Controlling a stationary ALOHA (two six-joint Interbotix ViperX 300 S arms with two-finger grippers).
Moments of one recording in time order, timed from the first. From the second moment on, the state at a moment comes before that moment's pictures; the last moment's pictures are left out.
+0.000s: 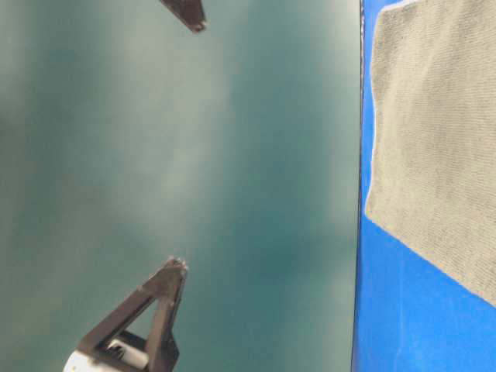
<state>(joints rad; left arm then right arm) 0.18 -0.38 0.78 -0.03 -0.12 0.06 -0.33 -0.66 0.97 -0.23 0.06 0.20</state>
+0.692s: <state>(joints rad) 0.56 0.18 0.52 -0.03 -0.16 0.11 -0.67 -0.03 0.81 -0.24 0.04 0.21</state>
